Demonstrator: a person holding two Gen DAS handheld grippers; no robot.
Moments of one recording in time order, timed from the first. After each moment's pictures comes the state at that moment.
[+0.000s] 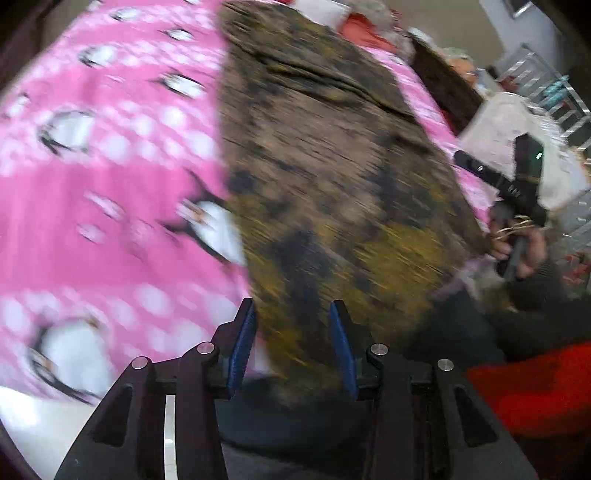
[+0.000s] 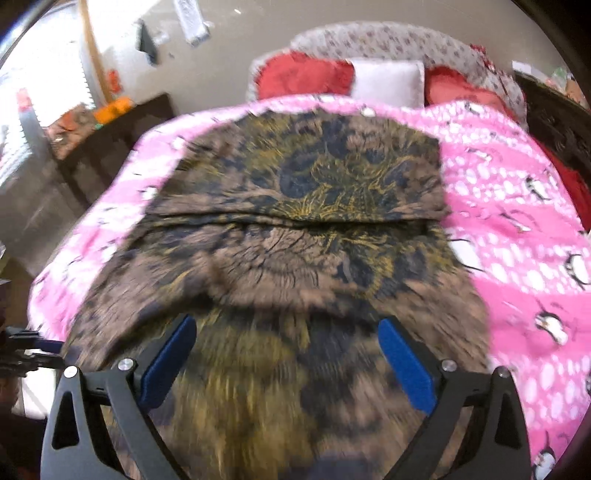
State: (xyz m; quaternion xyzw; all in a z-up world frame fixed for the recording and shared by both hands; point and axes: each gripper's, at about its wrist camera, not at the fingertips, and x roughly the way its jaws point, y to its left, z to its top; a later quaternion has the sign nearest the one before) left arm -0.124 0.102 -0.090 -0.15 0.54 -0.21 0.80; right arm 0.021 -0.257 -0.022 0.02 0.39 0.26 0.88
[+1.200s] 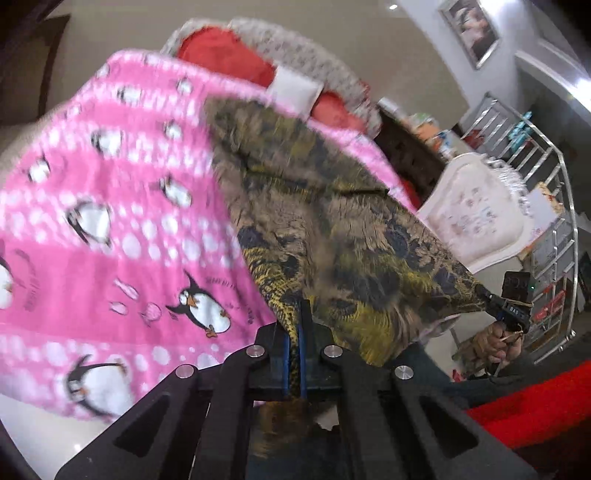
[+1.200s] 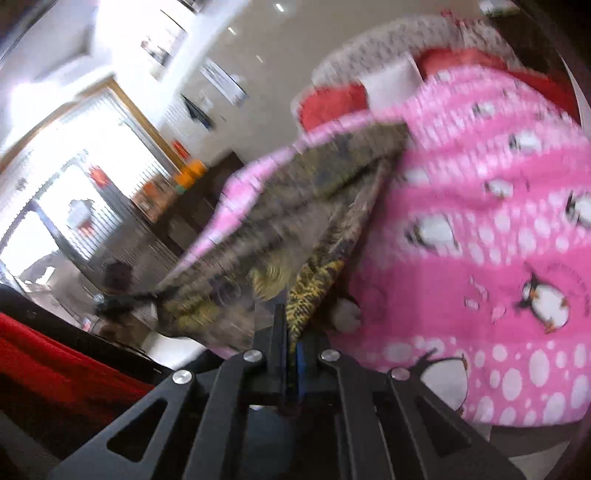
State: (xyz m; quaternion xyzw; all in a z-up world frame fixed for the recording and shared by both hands) left arm -0.141 0.132 -0.014 -0.20 0.39 -0.22 0.87; right arm -0.111 -0.411 -0.022 0.22 0.32 0.40 0.83
